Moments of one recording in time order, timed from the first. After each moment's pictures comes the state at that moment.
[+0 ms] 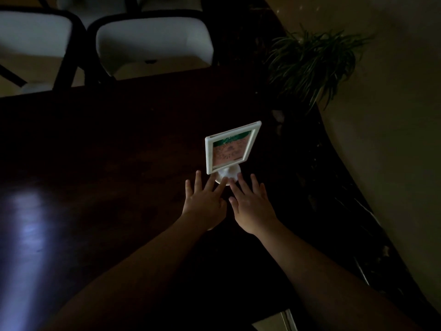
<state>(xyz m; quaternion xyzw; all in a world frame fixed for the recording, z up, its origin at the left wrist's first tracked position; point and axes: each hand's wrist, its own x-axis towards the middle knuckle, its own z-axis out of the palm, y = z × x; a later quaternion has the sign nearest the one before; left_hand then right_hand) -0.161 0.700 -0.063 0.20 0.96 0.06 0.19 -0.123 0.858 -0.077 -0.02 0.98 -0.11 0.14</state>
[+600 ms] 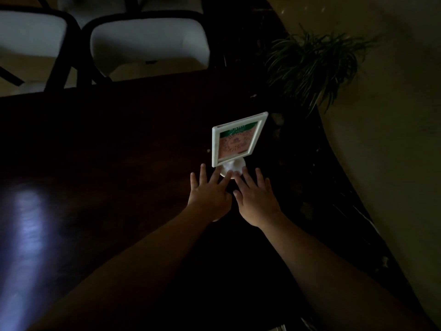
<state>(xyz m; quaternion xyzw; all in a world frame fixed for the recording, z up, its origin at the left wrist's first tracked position) -0.196 0.755 -0.062 0.20 0.96 0.03 0.20 -0.161 0.911 -0.082 -0.02 0.99 -0.10 0.14</state>
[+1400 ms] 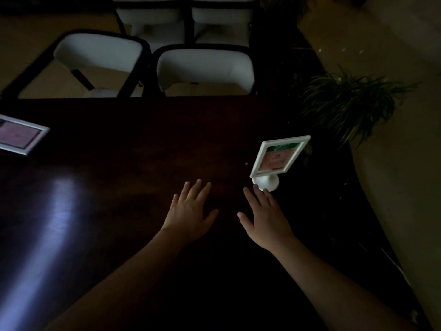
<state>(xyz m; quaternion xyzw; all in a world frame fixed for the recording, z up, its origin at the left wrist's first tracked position) -0.134 0.609 -0.013 0.09 0.98 0.16 0.12 -0.124 0.849 -0.026 -0.10 0.97 -0.17 0.11</state>
